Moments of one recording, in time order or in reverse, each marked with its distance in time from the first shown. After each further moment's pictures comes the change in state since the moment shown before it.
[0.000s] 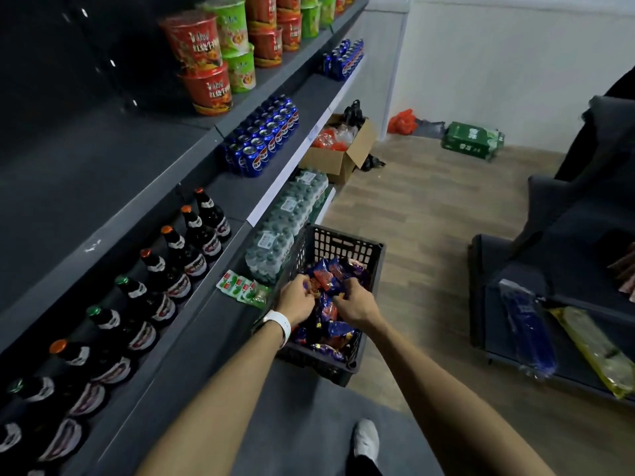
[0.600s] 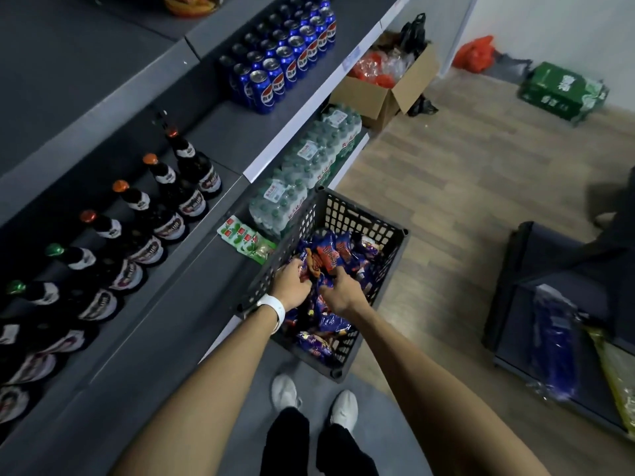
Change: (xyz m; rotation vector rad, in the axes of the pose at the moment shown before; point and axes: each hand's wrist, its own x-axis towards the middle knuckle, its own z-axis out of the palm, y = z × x) left_hand 0.137 -0.013 0.051 -0.055 0.010 -0.251; right_hand 0.164 0.036 0.026 -0.078 -0.317 0.066
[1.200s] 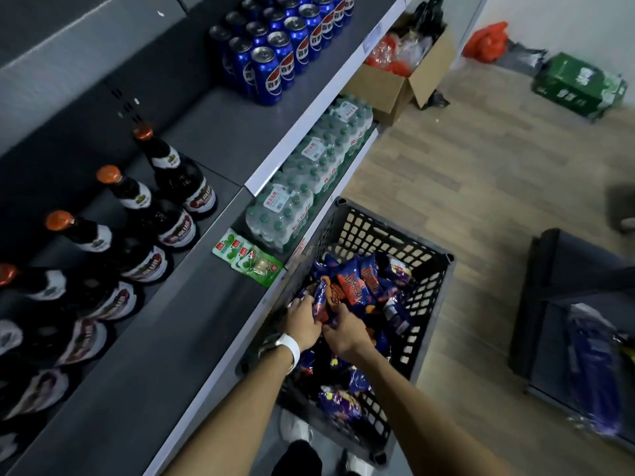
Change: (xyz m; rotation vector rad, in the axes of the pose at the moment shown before) left_hand 0.151 -0.094 0.040 0.226 -0.145 0.027; right_hand 0.142 0.012 0.089 -0.073 -0.024 0.111
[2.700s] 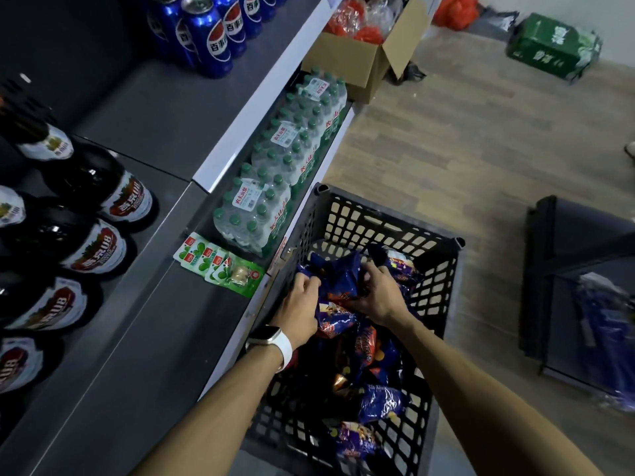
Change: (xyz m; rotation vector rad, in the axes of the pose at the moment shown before) left_hand 0.086 -0.003 0.017 0.186 0.018 0.356; right_hand 0.123 0.073 -0.048 0.003 0.246 -0.159
